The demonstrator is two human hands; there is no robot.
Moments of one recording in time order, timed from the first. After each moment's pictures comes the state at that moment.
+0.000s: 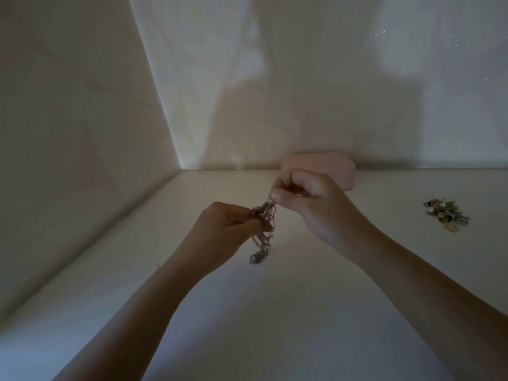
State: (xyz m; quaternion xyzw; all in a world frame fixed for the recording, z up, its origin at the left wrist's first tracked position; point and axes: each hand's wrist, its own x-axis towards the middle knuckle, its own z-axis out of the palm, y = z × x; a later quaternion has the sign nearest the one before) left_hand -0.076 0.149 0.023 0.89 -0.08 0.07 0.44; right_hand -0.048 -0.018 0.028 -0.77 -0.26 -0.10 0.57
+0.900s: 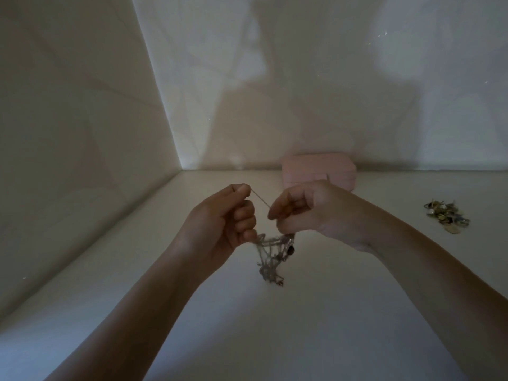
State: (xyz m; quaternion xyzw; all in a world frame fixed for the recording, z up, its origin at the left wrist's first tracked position) left_hand -0.077 0.143 0.034 0.57 -0.05 -0.07 0.82; right_hand -0.049 -0.035 0.037 -0.80 -0.26 0.11 0.53
